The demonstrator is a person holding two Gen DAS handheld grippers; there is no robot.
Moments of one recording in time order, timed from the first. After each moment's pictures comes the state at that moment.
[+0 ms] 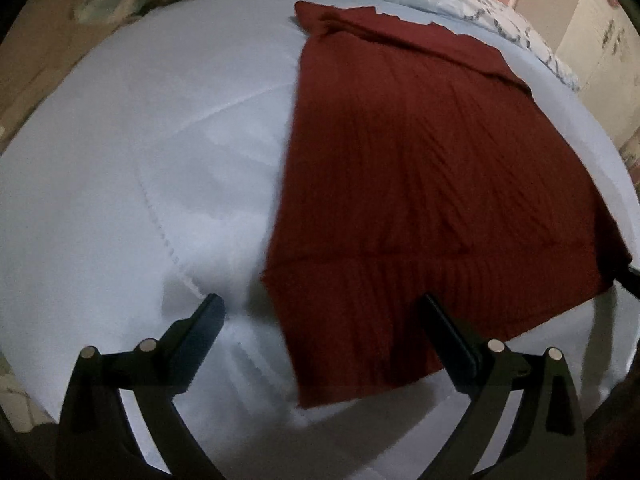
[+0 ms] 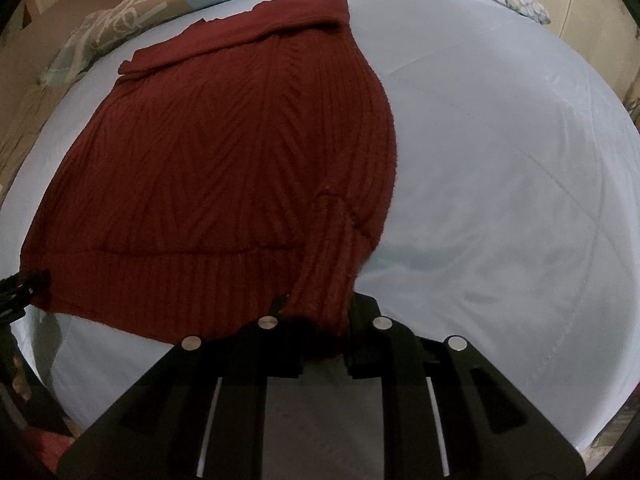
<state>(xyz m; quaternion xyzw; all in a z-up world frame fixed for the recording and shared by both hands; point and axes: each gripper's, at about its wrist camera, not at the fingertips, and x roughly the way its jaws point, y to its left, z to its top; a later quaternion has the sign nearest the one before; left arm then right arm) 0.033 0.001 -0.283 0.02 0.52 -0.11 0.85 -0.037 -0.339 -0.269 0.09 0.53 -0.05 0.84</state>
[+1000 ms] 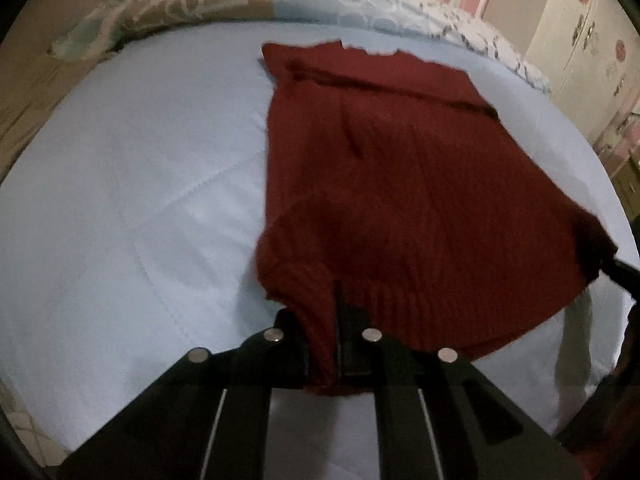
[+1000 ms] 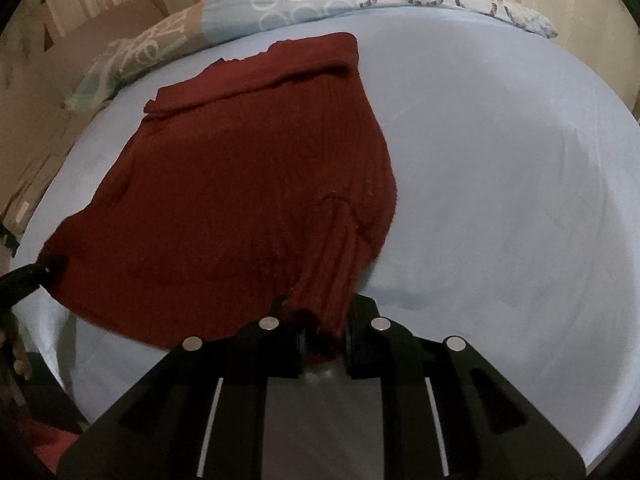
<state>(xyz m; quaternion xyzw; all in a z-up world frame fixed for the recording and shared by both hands) 0.049 0.000 -0.250 0.02 0.50 -0.16 0.85 -0.039 -0.359 -0.241 0.11 0.48 -0.02 0.87</state>
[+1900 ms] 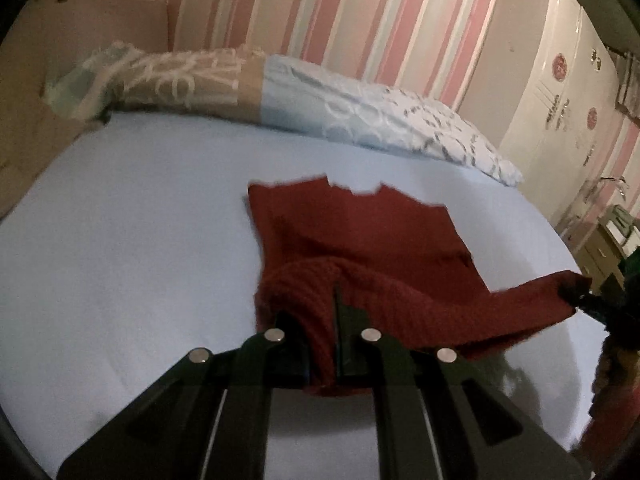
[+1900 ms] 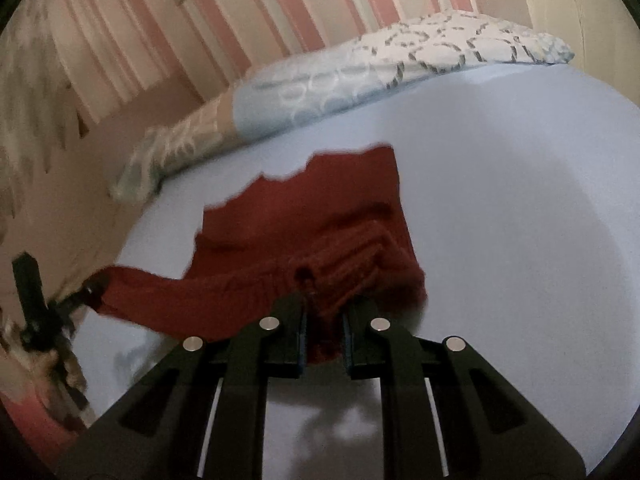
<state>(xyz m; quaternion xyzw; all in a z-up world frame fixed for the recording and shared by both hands) 0.163 0.007 -0.147 -0.05 0.35 -0.20 0.91 0.053 -0.403 -0.149 0.21 0.35 0.04 0.91</state>
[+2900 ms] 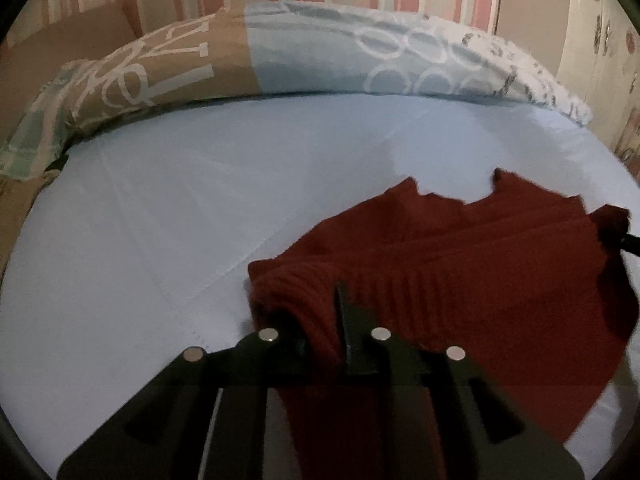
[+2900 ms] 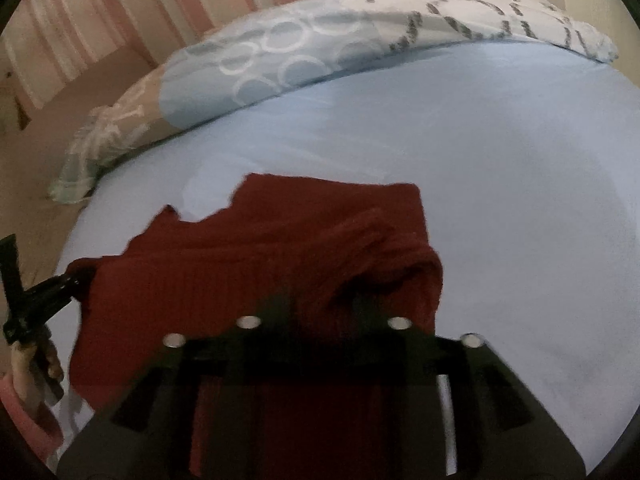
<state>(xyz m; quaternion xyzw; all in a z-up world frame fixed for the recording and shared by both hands) 0.402 -0.043 -0.239 0.08 0.42 -0.17 0.89 0.299 -0.424 -0.243 0.18 0.42 0.02 0.89</state>
